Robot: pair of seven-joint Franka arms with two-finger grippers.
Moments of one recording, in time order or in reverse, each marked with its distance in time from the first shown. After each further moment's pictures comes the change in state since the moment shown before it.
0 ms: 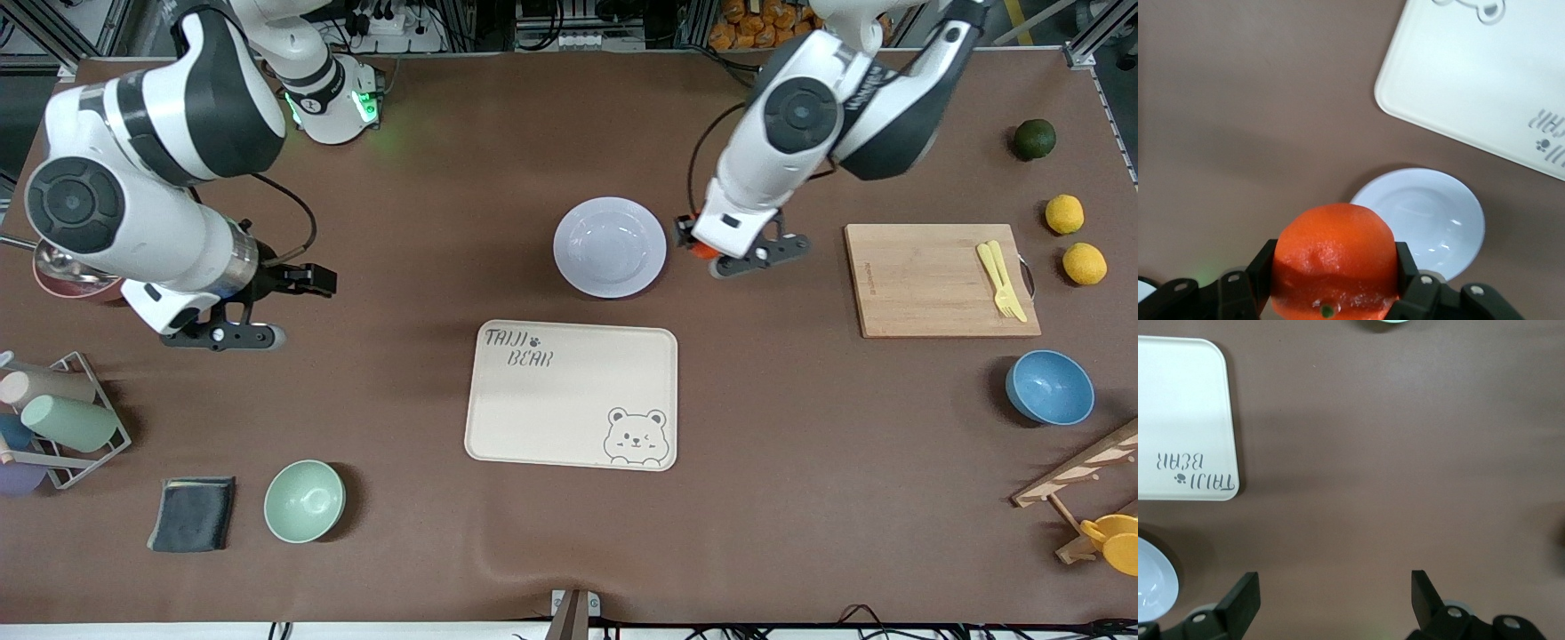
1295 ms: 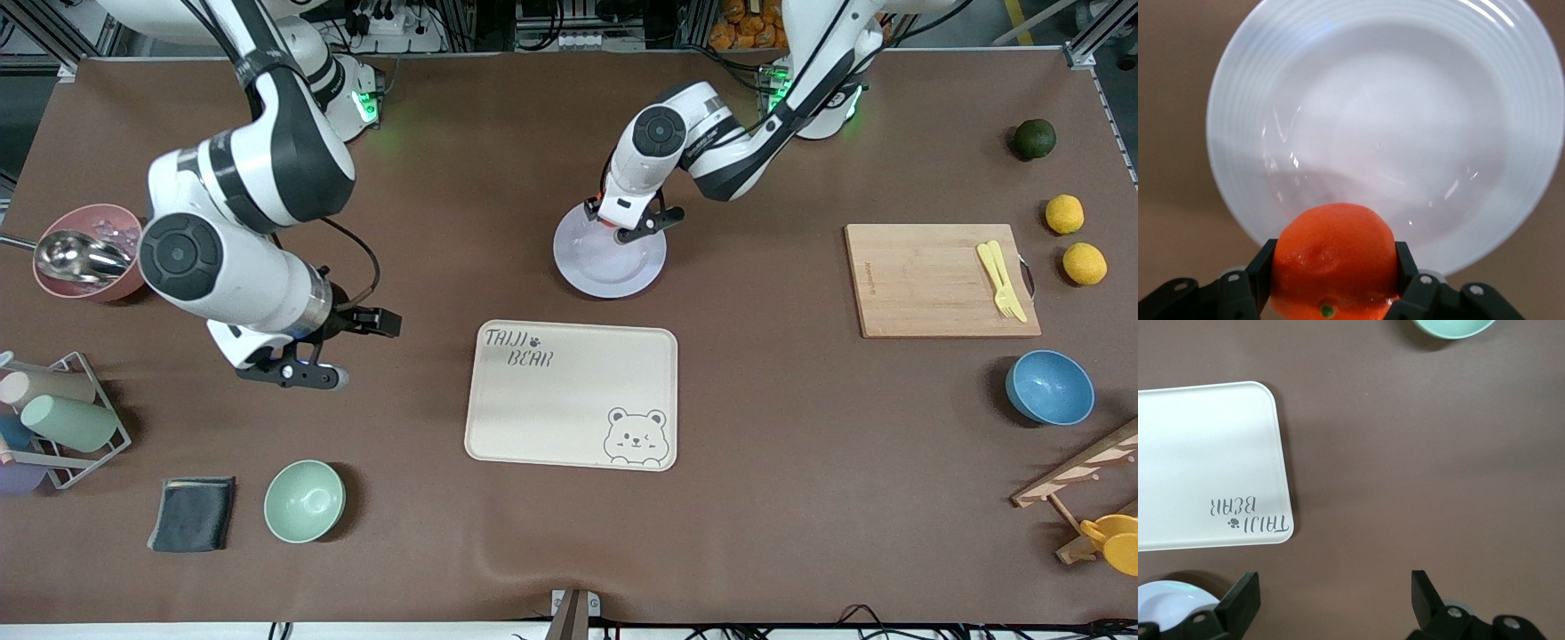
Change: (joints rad) left arm -0.270 0.303 0.027 -0.324 0.143 0.592 -0.432; right arm 0.075 0.149 -0.010 0.068 0.078 0.149 0.125
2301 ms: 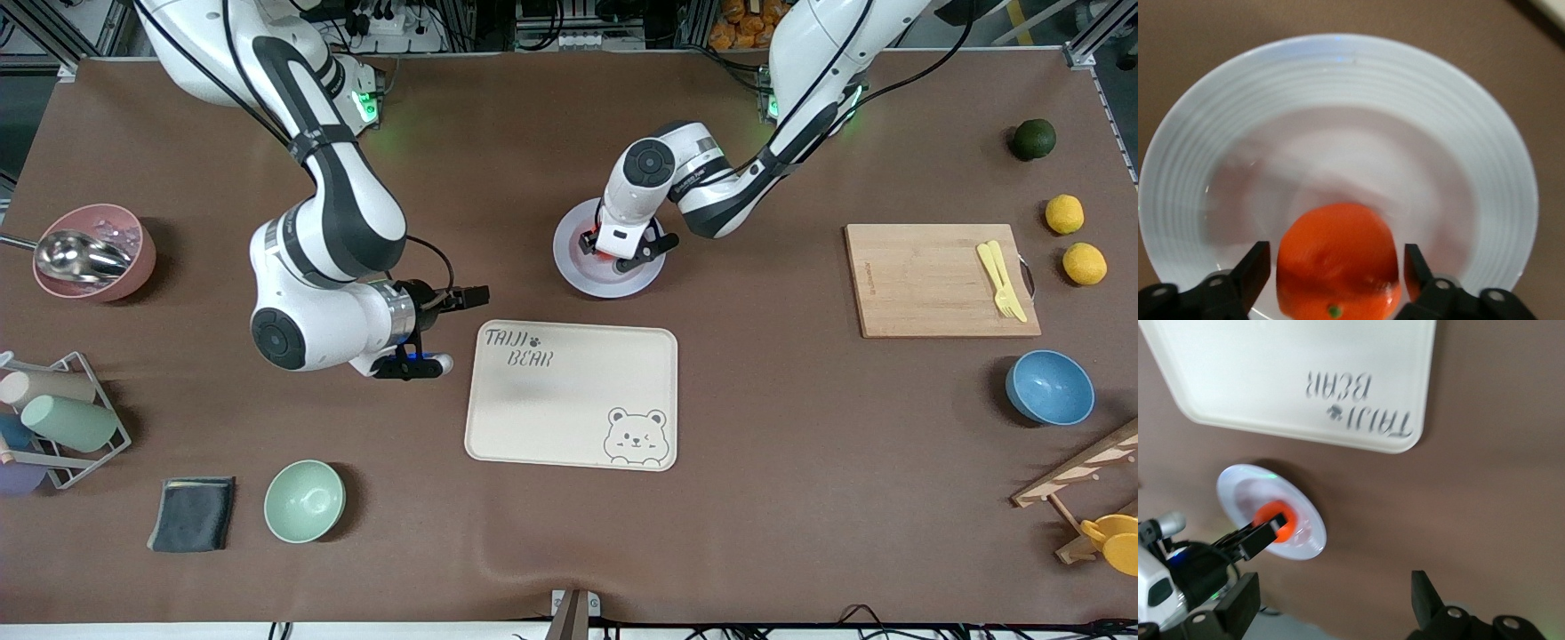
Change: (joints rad) left arm -0.062 0.117 0.095 0.116 0.156 0.029 -0.165; right arm 0.036 0.111 0.005 -0.109 0.503 -0.044 -0.247
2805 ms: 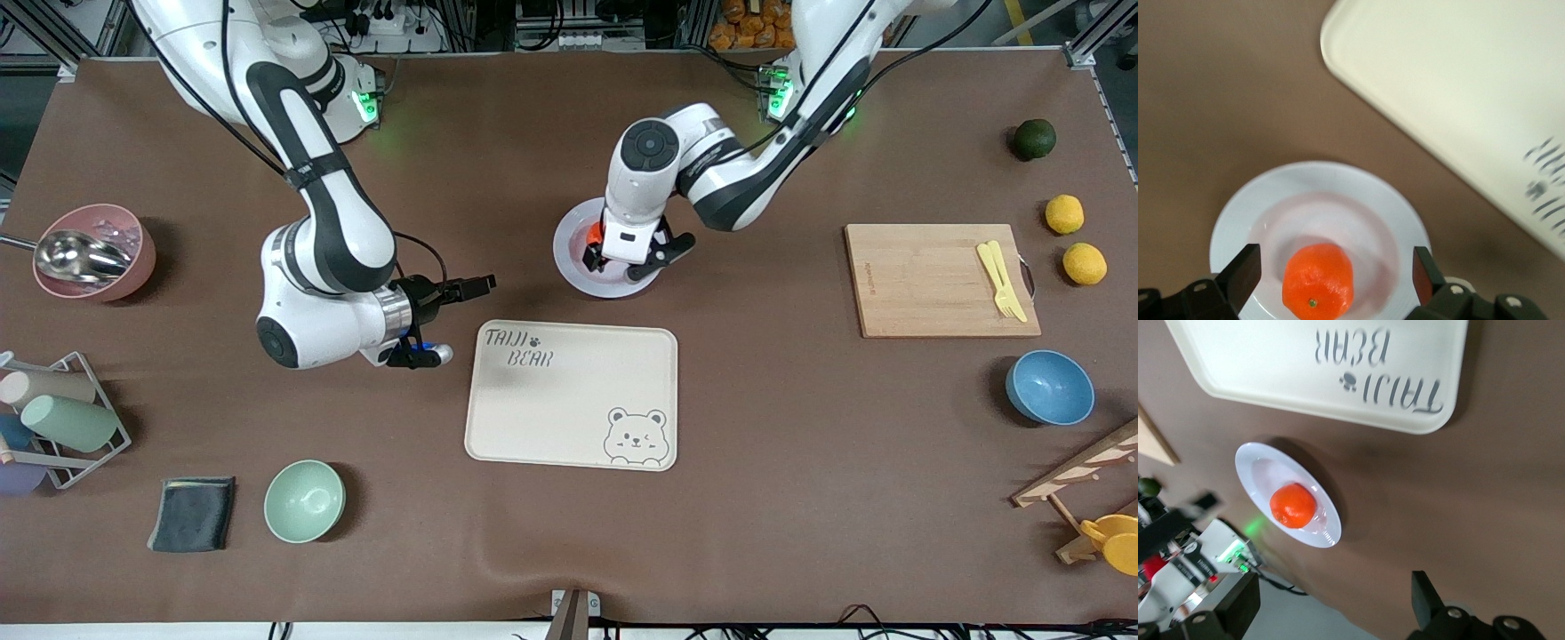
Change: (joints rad) left arm 0.045 -0.180 0.001 0.169 0.001 -0.287 -0.041; right arm -0.009 -0.040 -0.007 -0.227 0.184 0.092 -0.208
